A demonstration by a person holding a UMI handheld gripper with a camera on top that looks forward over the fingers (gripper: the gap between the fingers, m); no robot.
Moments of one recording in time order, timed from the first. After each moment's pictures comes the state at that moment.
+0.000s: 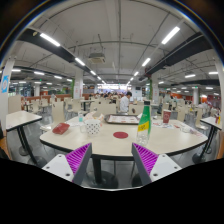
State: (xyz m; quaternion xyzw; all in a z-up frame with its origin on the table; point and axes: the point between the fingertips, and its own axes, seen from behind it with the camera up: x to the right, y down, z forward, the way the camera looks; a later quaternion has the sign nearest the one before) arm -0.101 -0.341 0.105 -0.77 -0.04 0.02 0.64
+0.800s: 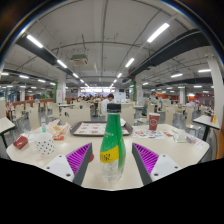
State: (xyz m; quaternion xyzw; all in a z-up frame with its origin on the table) arm 0.041 -0.138 0.105 -0.76 0.03 -0.03 0.65
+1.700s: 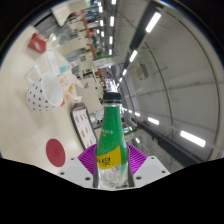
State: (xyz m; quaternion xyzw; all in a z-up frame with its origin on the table) arm -0.049 -0.043 0.170 -0.59 -0.39 -0.44 0.56
